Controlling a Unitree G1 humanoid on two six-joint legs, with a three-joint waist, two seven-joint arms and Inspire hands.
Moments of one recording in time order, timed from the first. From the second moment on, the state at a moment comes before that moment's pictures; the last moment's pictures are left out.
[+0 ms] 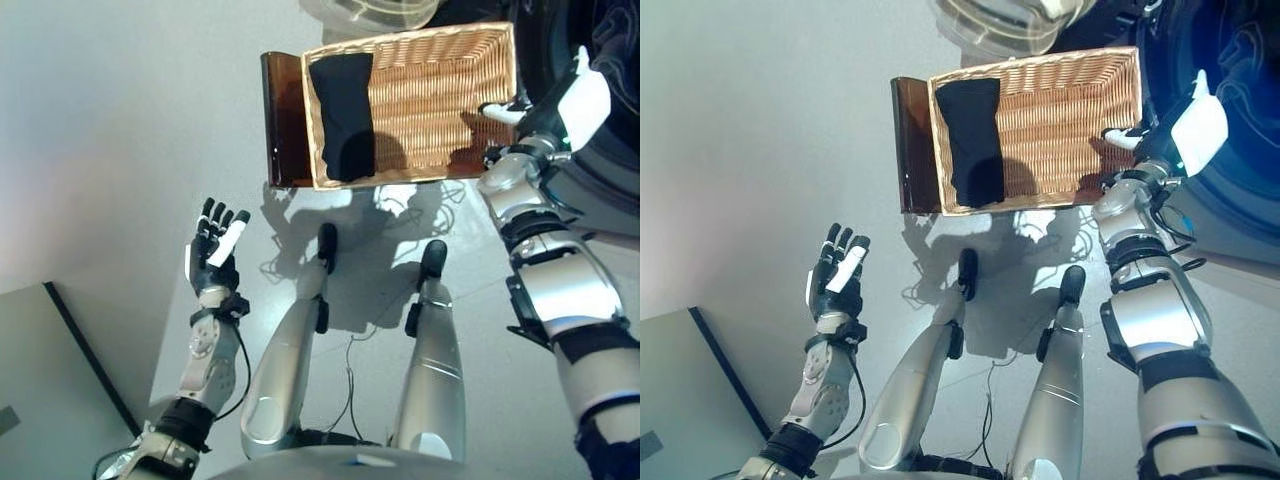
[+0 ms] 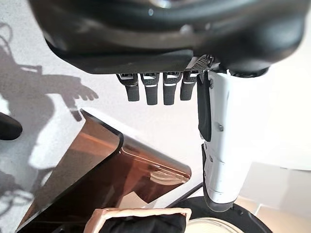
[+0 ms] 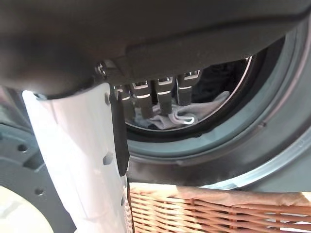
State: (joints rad) left arm -0.09 0.22 -0.28 0.28 -0.80 -0.44 0.30; right arm -1.15 -0.54 0.34 1.27 -0.04 0.01 -0.82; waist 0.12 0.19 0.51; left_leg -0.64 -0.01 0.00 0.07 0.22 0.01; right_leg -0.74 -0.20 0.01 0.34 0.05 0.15
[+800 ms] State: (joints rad) left arm -0.05 0.21 -0.24 0.32 -0.80 -0.43 0.29; right arm -1.00 -0.39 0.32 1.15 -0.21 0.02 -0.83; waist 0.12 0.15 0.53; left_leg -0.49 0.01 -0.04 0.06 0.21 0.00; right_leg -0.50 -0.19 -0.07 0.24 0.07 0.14
